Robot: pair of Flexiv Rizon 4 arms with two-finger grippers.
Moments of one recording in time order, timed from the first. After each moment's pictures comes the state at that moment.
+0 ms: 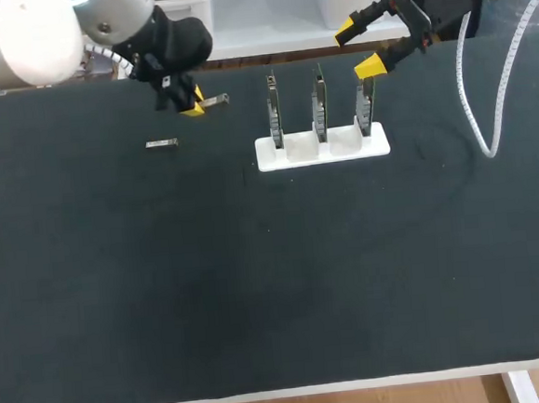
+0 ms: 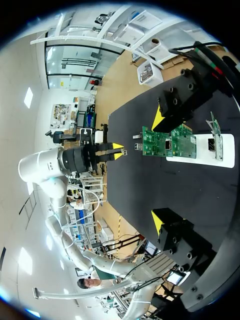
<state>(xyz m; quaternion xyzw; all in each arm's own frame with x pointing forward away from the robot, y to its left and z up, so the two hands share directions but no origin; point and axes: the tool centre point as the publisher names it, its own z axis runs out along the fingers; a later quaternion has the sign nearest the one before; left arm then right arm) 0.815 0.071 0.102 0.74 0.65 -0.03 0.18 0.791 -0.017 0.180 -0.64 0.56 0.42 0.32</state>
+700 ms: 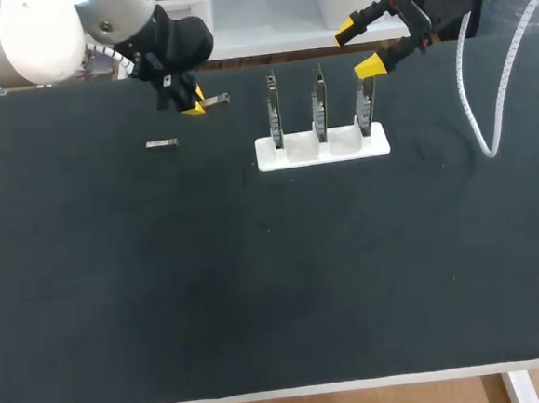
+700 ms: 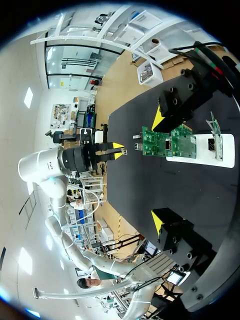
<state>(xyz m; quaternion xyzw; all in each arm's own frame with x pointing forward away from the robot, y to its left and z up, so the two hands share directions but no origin) 0.816 0.070 0.102 0.74 0.65 -0.04 0.18 0.791 -0.017 0.180 -0.64 0.56 0.42 0.32</state>
